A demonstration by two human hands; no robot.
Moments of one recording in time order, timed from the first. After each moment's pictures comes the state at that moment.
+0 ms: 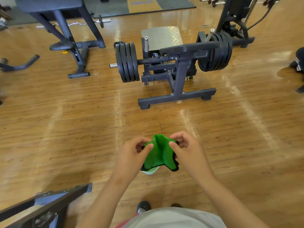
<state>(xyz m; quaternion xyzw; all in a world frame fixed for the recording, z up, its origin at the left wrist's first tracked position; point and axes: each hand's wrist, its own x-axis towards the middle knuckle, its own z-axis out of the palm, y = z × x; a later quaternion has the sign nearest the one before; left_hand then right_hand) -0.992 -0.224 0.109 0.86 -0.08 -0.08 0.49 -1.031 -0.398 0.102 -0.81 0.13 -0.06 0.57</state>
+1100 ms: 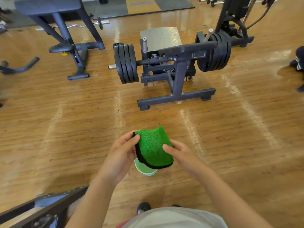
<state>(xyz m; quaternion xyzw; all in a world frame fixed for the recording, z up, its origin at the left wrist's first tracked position) -0.978 -0.219 0.113 0.56 0.00 -0.24 0.79 -1.018 -0.412 0.087 -0.63 0.07 0.18 0.75</state>
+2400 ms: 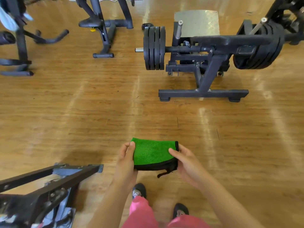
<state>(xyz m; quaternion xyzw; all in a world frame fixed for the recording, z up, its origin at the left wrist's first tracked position) -0.959 -0.186 0.046 0.54 0.29 -0.07 0.79 -0.961 -0.361 0.033 -0.47 0.17 0.24 0.83</state>
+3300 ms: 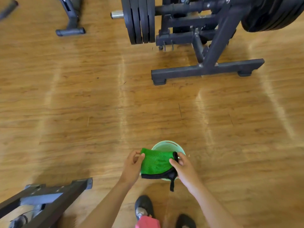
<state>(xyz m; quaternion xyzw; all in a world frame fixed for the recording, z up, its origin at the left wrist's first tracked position) -0.800 -0.135 -0.258 0.72 0.19 -0.24 0.63 -0.840 -0.319 -0.269 -0.63 0.29 0.21 0.69</state>
